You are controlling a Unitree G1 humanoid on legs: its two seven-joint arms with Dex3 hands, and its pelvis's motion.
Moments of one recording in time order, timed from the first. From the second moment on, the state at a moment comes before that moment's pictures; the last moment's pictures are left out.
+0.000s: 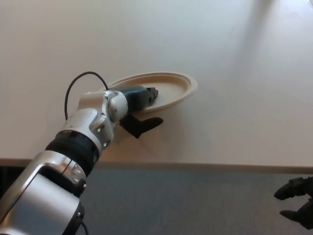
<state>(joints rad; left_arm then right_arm) -1.00 0.20 -0.43 1.03 0.71 0.09 -0.41 -0.48 -0.52 0.26 1.12 -0.34 -0.18 0.24</state>
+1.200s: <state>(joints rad) -1.21 0.25 -0.60 1.06 0.68 0.19 -0.71 -0.50 -0.53 0.25 1.10 -0.35 -0.17 0.29</state>
